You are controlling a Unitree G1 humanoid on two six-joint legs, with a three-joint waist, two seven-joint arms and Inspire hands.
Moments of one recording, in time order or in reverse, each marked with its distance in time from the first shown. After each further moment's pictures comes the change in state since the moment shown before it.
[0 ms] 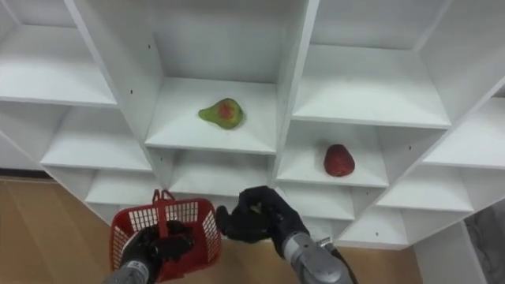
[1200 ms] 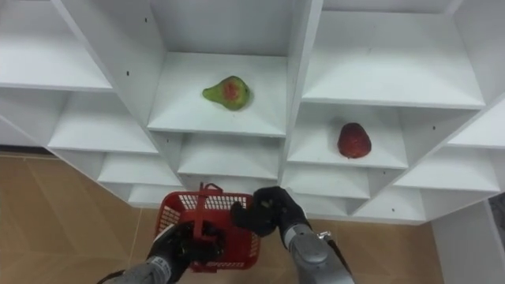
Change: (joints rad) left arm -0.030 0.021 -0.193 0.024 0.043 -0.015 -0.162; right arm -0.225 0.062 0.039 0.339 0.137 -0.067 -0.166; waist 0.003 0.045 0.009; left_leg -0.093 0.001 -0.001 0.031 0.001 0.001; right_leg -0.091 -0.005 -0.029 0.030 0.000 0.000
